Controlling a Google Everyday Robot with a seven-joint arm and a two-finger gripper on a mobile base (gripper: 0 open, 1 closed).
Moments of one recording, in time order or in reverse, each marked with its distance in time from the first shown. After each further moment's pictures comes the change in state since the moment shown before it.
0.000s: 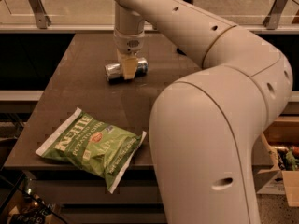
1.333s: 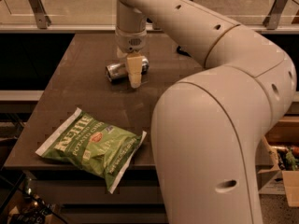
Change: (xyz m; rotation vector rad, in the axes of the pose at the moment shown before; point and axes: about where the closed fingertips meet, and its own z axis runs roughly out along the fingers) arm 0.003 0.006 -0.008 -0.012 0.006 0.002
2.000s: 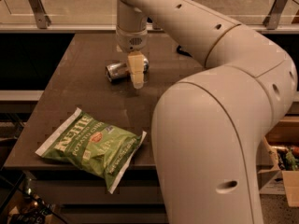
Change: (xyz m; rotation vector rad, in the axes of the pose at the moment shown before) arm 0.002 0.003 -0.003 -0.009 0.003 0.006
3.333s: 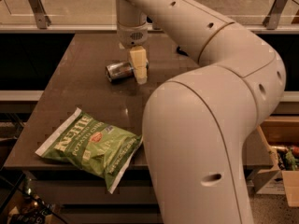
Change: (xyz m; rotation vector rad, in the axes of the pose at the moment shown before) arm 0.013 -0.003 -0.010 -0.023 0.068 -0.005
